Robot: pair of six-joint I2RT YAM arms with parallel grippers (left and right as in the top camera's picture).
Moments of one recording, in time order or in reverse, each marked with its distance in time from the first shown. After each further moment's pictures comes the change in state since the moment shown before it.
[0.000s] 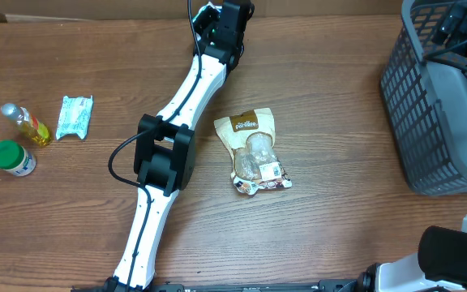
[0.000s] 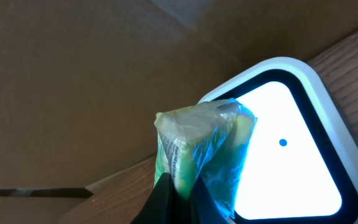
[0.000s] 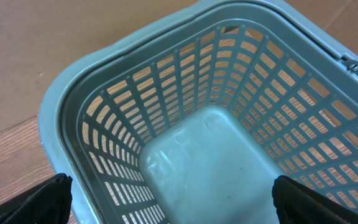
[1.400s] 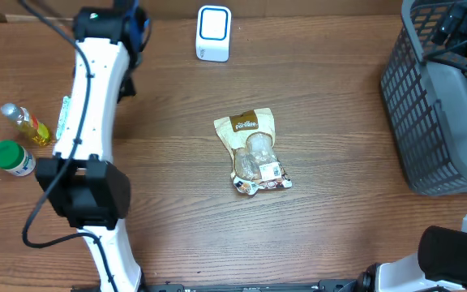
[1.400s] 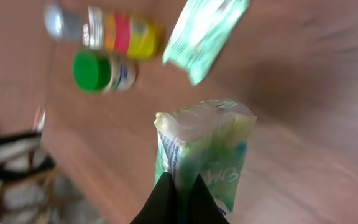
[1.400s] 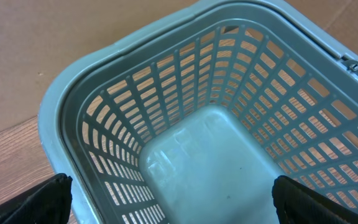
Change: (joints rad) left arm 0.331 -0.512 -0.238 -1.339 0.089 -1.107; right arm 0.000 0.000 0.000 0.001 0.000 0.000
